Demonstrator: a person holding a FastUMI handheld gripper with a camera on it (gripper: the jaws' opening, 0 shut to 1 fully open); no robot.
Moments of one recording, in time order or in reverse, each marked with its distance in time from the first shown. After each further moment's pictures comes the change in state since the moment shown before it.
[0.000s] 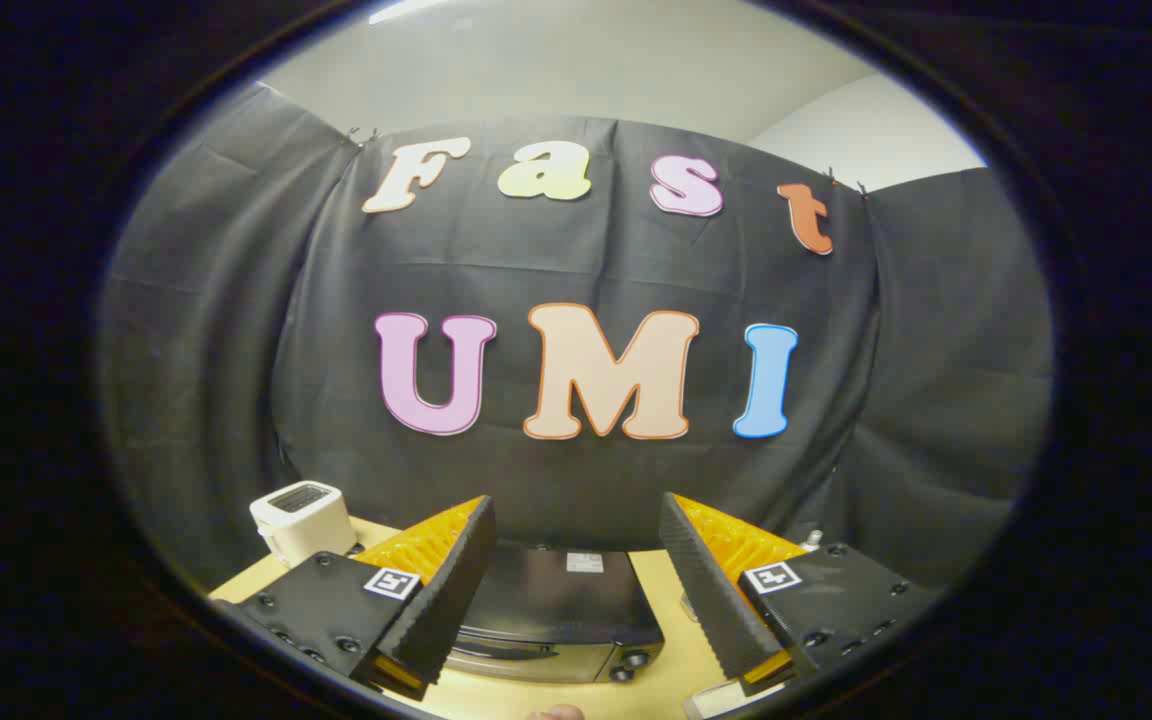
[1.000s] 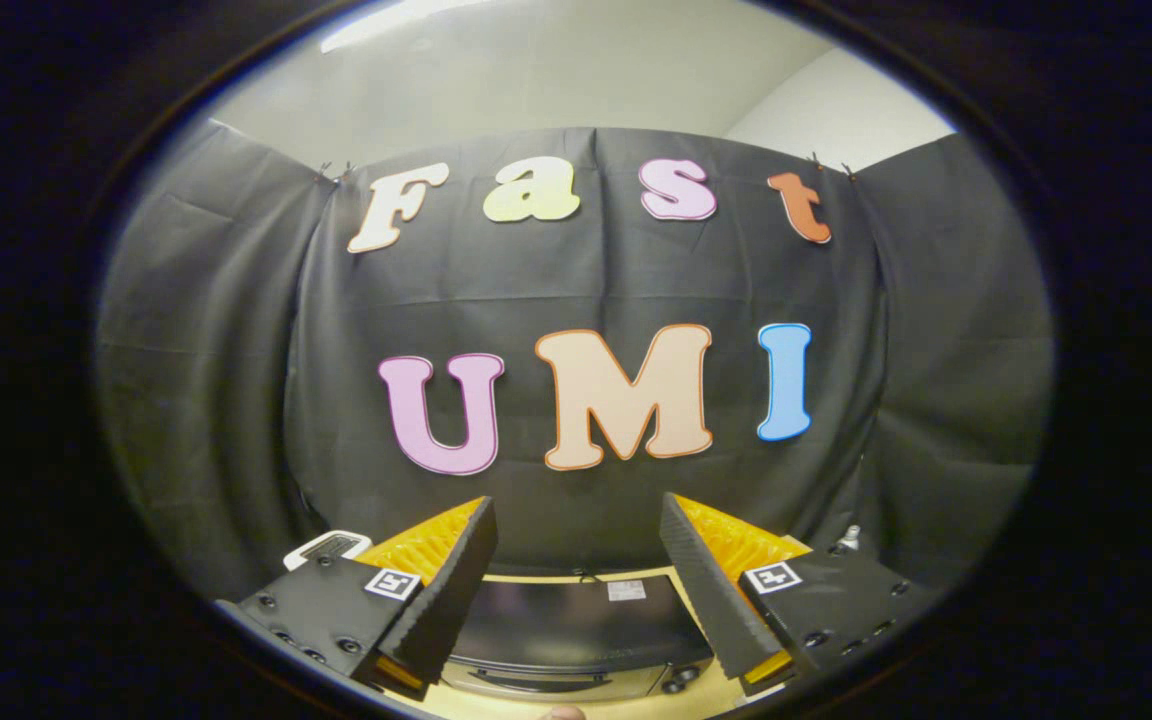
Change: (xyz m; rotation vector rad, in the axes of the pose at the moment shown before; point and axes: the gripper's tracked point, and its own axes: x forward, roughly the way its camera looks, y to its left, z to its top) arm 0.020 0.019 0.041 0.118 -0.033 0.017
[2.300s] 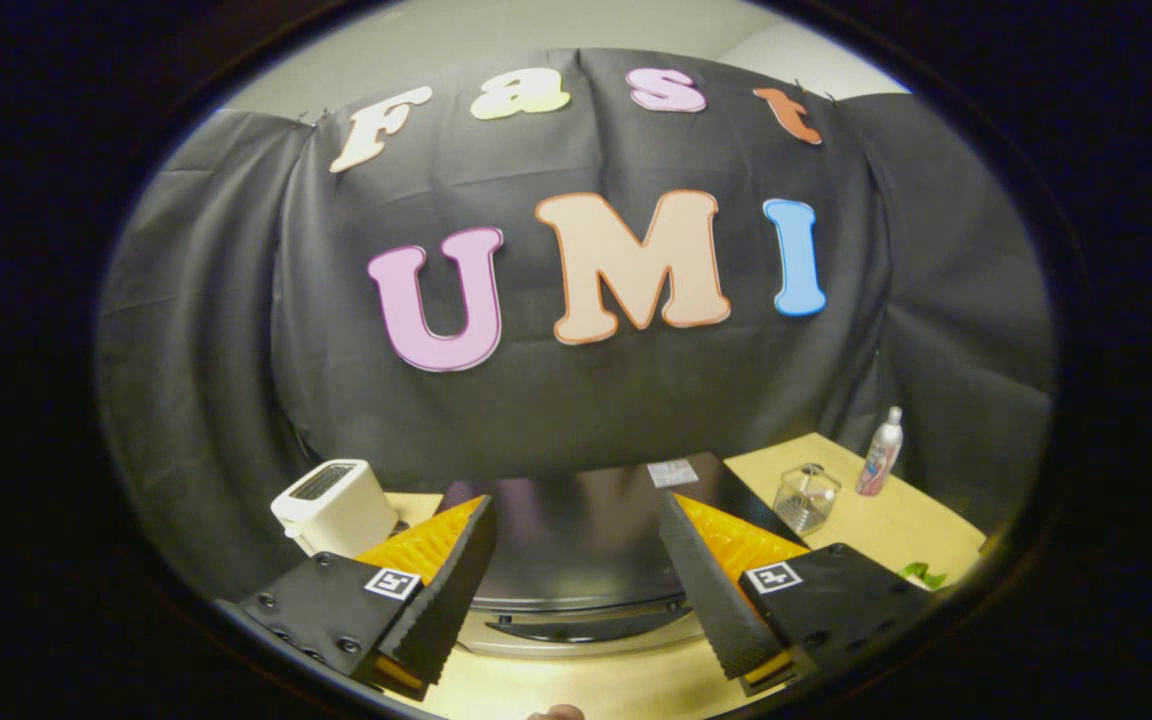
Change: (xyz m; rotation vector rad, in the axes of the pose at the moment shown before) arm 0.003 0.026 -0.196 0.059 0.289 -0.046
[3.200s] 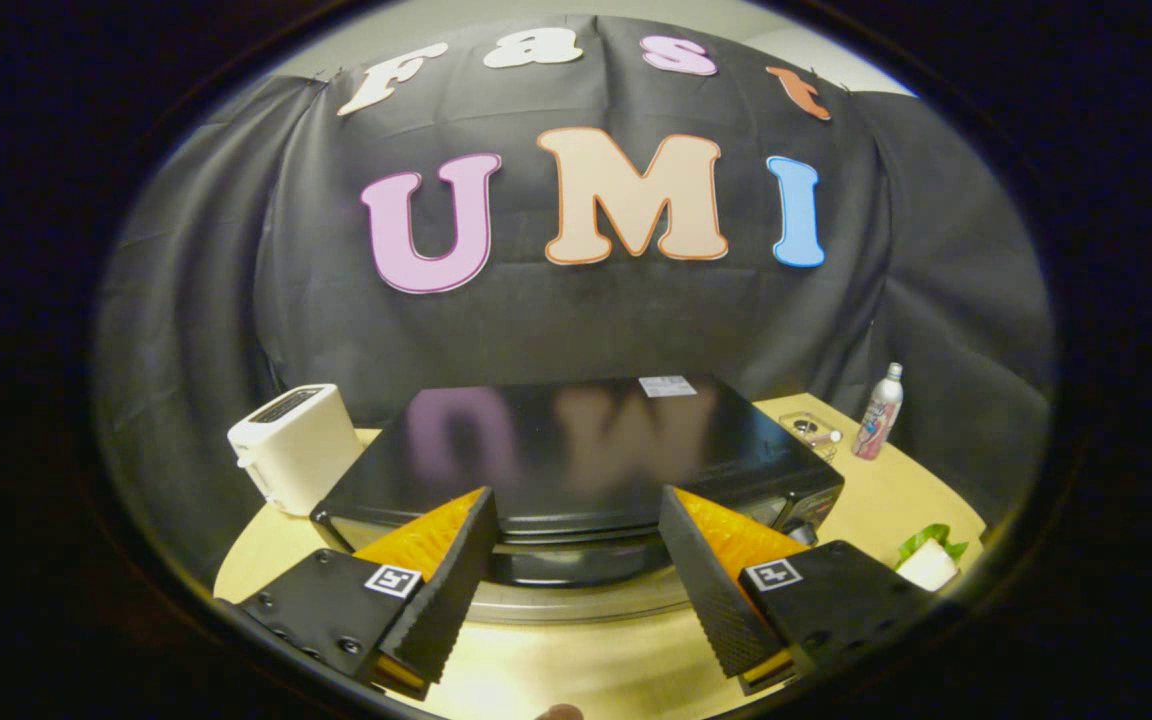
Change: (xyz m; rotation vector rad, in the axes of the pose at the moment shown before) arm 0.013 -0.014 -0.074 -0.053 0.067 -0.008
